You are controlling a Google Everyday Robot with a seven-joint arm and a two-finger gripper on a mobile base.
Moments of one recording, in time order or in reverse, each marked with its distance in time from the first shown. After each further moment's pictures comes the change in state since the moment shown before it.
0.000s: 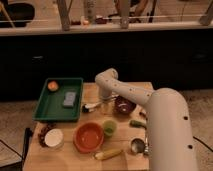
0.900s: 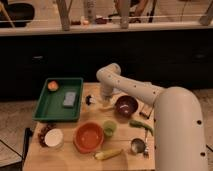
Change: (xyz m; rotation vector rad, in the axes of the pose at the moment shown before) arm 0.002 0.009 -0.051 0.030 -0.001 -0.005
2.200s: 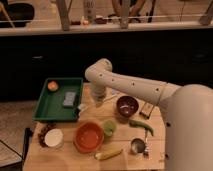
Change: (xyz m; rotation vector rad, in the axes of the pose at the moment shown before) arm -0.063 0.047 -0.061 0.028 0.027 -0.197
